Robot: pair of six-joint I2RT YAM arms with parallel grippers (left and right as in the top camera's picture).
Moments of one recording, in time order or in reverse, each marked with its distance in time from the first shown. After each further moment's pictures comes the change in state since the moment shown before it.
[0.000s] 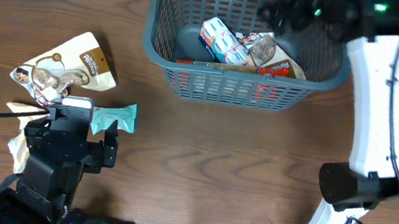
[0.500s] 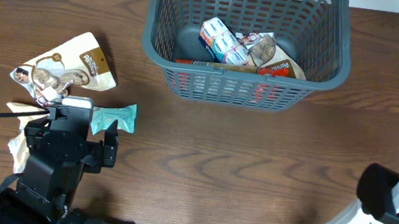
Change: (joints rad) left arm 0.000 0.000 0.000 0.001 0.000 0.000; right arm -0.506 -0.022 0.491 -0.275 0.115 0.272
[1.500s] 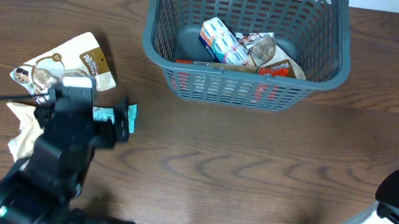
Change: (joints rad) left arm 0.024 0.103 0.001 0.231 -0.008 -0.110; right arm -0.242 0.010 -0.200 -0.219 0.125 0.269
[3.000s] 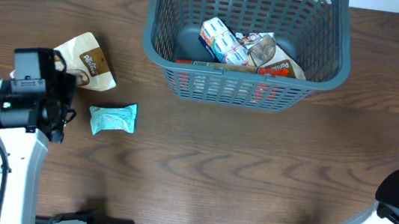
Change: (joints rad) left arm 0.645 0.443 0.045 -0.180 0.296 -1.020; right arm 0.000 0.000 0.000 -0.015 -0.004 0.000
